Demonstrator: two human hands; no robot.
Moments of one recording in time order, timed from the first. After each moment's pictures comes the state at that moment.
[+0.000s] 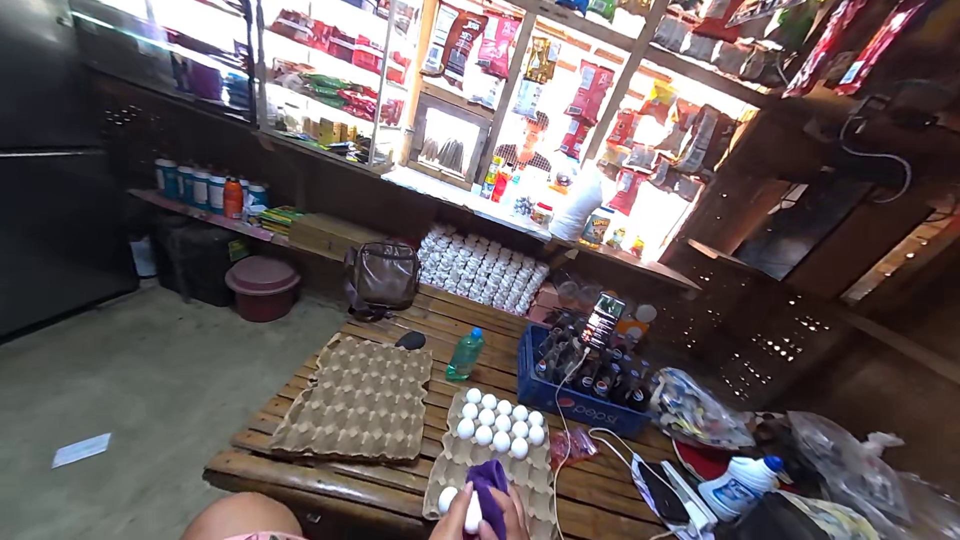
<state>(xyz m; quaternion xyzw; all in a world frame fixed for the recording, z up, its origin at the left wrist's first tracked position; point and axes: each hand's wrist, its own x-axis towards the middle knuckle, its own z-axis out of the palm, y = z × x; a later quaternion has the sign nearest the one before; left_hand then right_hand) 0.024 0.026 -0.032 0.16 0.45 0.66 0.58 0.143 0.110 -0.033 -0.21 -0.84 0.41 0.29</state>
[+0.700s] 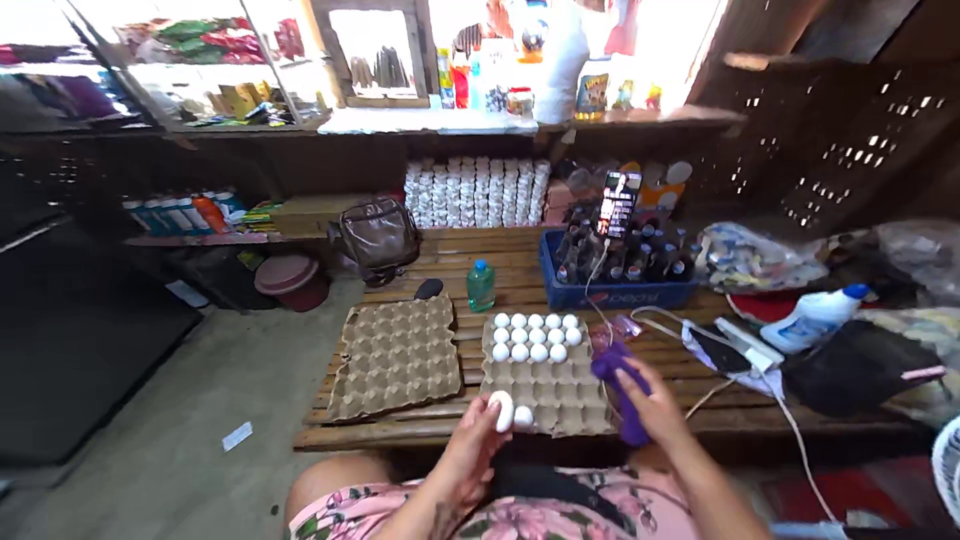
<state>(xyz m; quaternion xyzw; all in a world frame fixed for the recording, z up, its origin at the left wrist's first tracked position) -0.018 0.046 -0.035 0.20 0.43 0.68 0.56 0.222 0.231 -0.012 -0.40 -0.72 0.42 0.39</state>
